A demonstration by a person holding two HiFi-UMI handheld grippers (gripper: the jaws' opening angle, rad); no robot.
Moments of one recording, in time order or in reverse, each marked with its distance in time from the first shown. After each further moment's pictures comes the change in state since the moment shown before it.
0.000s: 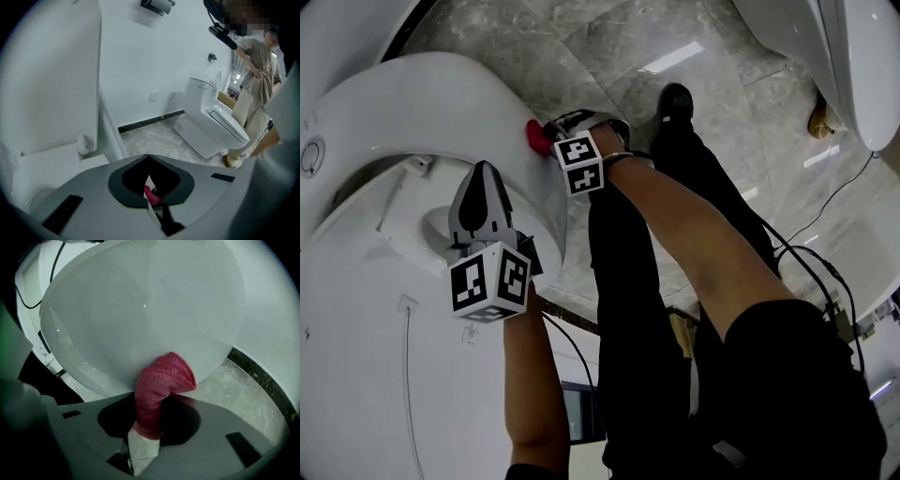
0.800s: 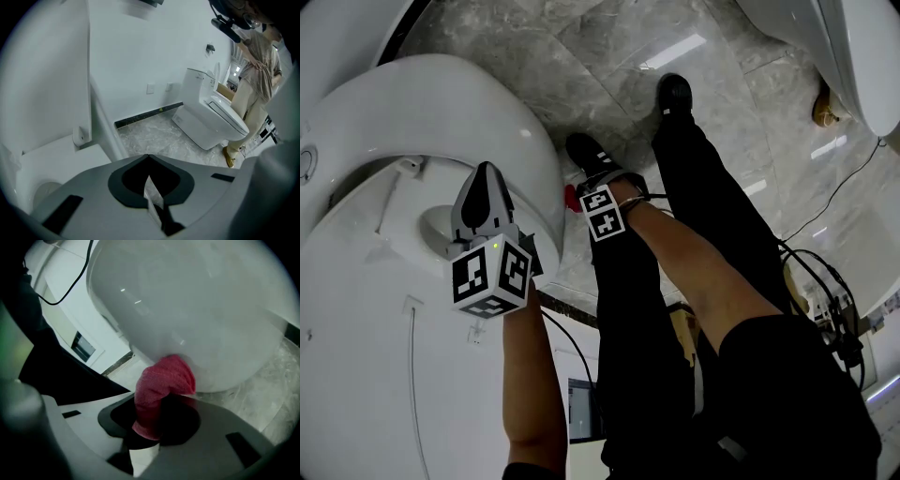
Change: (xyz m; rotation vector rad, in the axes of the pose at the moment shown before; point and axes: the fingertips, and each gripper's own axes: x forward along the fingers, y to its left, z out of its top) left arm 0.004 -0.009 -0.023 0.054 0.085 0.001; right arm 0.020 0.210 -0.035 0.055 0.046 0.425
